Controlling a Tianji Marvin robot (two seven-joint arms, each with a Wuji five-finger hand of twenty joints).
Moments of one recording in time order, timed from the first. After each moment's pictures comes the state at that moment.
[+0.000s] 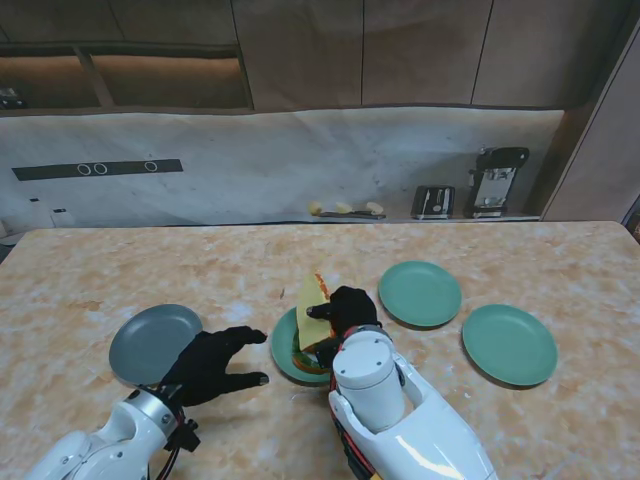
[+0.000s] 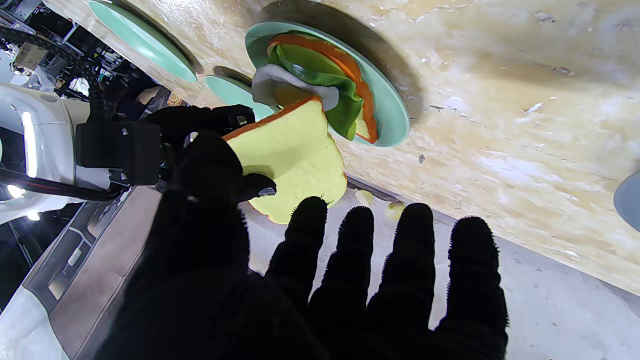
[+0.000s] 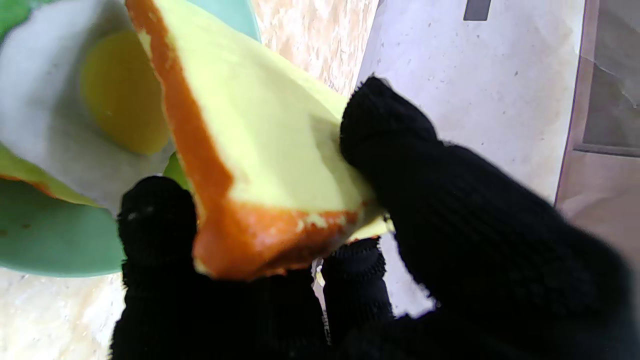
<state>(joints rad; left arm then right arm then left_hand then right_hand) 1.96 -1.08 -1.41 -1.94 0.71 -0.14 -0.06 -1.41 -1.45 0.93 -1.54 0.19 0.56 -0.60 0.93 -0.24 0.00 -0.03 0.45 0.26 0.34 0.36 0.44 0.27 0.30 0.33 0.38 0.31 0.29 0.39 0.06 0.36 0.74 0.46 0.78 -0.93 1.02 -0.26 0.81 0.05 1.46 0.54 0.87 0.23 1.07 1.10 1.10 0.15 1.01 0.54 0.84 0.23 1.37 0.56</state>
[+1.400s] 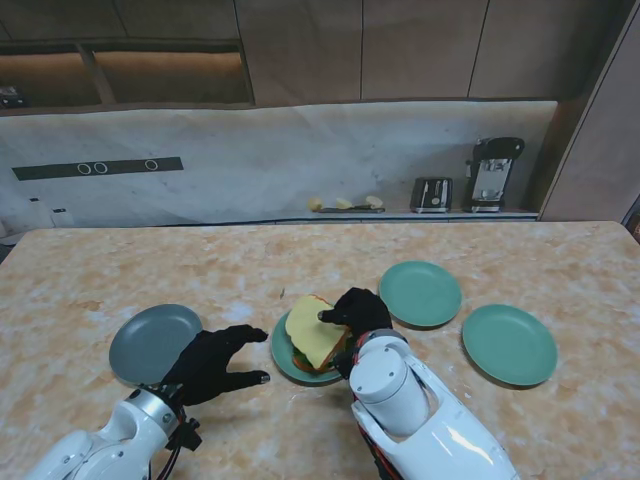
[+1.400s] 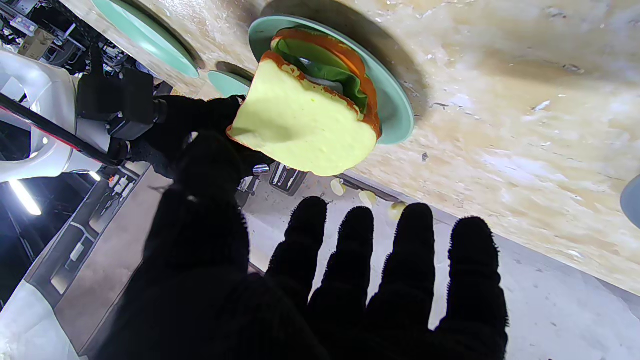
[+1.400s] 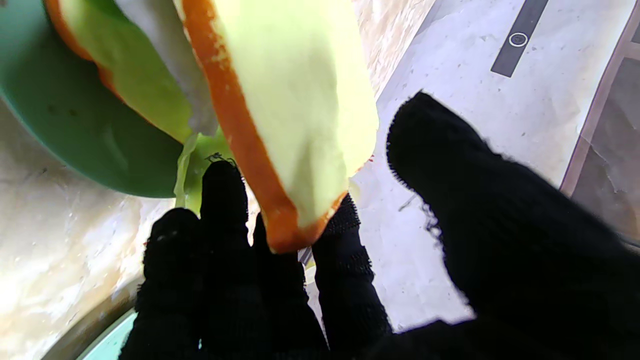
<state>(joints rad) 1.96 -1.08 -1.40 -1.94 0.70 -0.14 -0.05 -1.41 -1.36 0.92 -1.54 -0.05 0.55 -0.43 0.93 -0.24 0.00 -0.03 0.45 0.26 0.34 0.36 0.44 0.27 0.30 0.33 0.38 0.31 0.29 0.39 0.06 0.36 0.74 0.46 0.60 -0.86 1.01 -0.13 0.68 0.15 1.00 0.48 0.55 0.27 0.99 1.10 0.66 0.21 0.96 0.54 0.45 0.16 1.54 0.61</state>
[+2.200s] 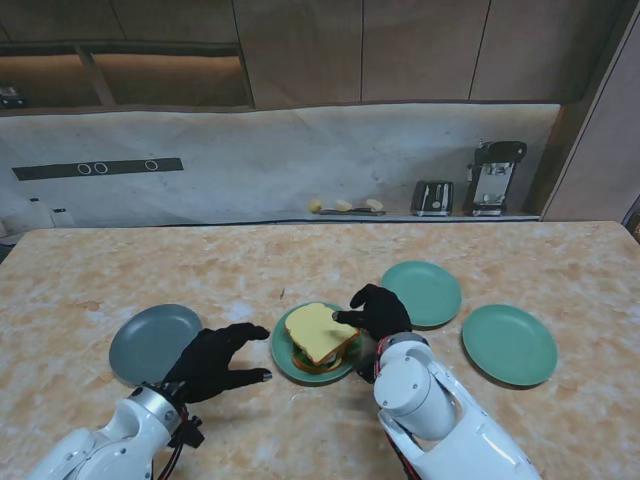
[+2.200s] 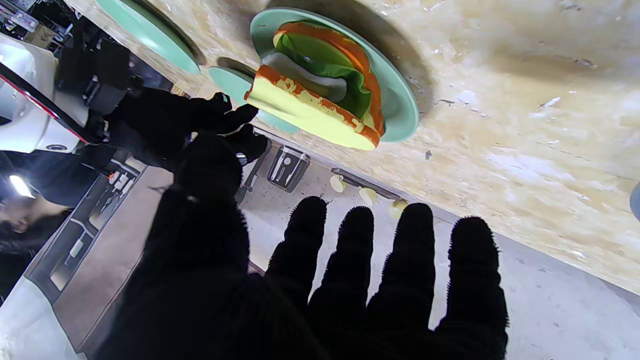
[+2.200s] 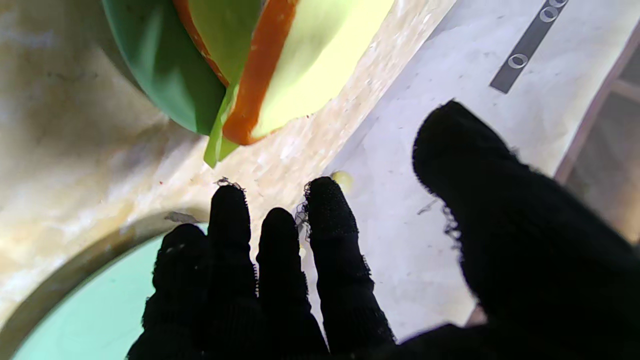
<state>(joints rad) 1.95 -1.08 -1.39 -1.93 0.69 -0.13 -0.05 -1.47 -1.29 0.98 -1.58 -0.23 0.47 -0.32 0.93 -0.24 0.00 -0.03 0.45 0.26 0.34 0.36 0.44 0.27 0.30 0.33 0.38 0.31 0.29 0.39 0.06 0.36 0.74 0.46 0.52 -0.79 0.93 -0.12 0.55 0.15 0.90 0.44 0.43 0.23 0.95 1.10 0.46 0.18 0.91 0.54 0.25 0.10 1.50 0.77</state>
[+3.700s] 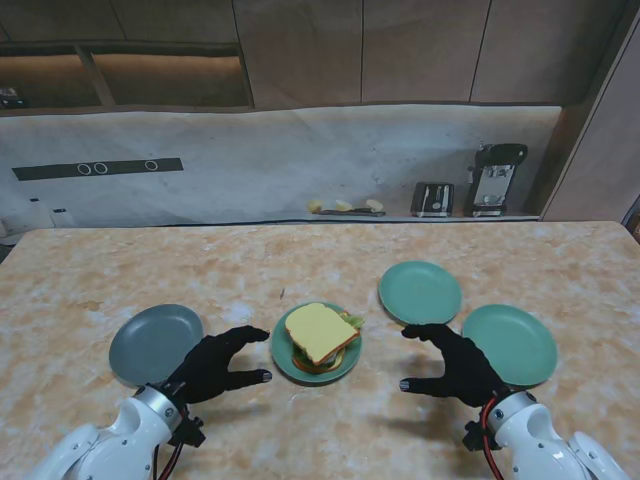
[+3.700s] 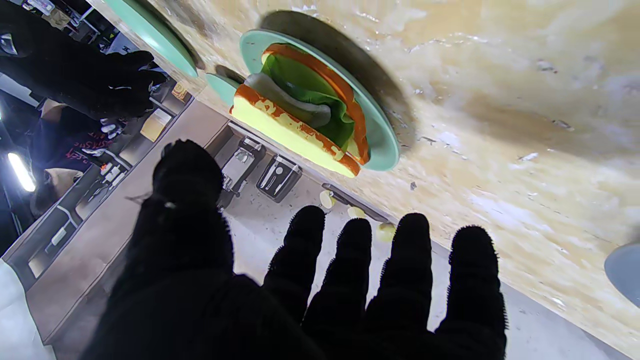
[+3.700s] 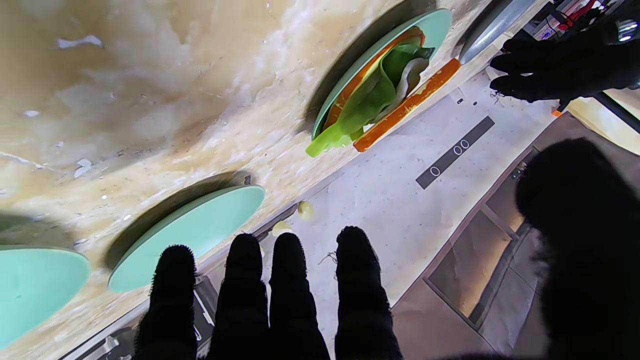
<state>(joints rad) 1.89 -1.08 -1.37 -1.81 0.59 -0.18 -0.06 -1.93 -1.08 1.43 -1.80 -0.56 -0.13 0.05 0.85 -0.20 -0.01 -0.03 0.41 0.25 0.28 0.31 0.38 0.26 0.25 0.29 0.34 0.29 0.24 0.35 0.04 0.35 0.64 0.42 0.22 -0.65 0.74 -0.05 0.19 -0.04 0.66 0.19 0.20 0.12 0.56 1.10 0.28 0.05 0.34 0.29 0.02 0.19 0.61 0.42</state>
